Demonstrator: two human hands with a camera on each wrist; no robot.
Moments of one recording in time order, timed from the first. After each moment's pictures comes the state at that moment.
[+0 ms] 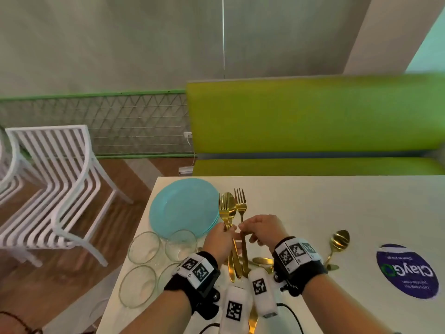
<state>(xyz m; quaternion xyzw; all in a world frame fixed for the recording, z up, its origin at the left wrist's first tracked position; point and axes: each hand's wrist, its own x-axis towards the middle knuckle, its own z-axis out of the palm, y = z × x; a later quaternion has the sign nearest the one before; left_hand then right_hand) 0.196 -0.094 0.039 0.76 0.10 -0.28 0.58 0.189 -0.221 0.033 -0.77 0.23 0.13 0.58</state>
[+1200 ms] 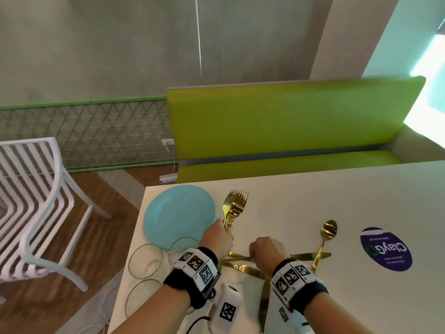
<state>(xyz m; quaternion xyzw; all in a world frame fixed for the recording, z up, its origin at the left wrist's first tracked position) 0.217 -0.072 0.041 0.88 -0.05 -0.26 0.39 0.157 -0.193 0.015 -0.97 0.07 0.20 0.06</state>
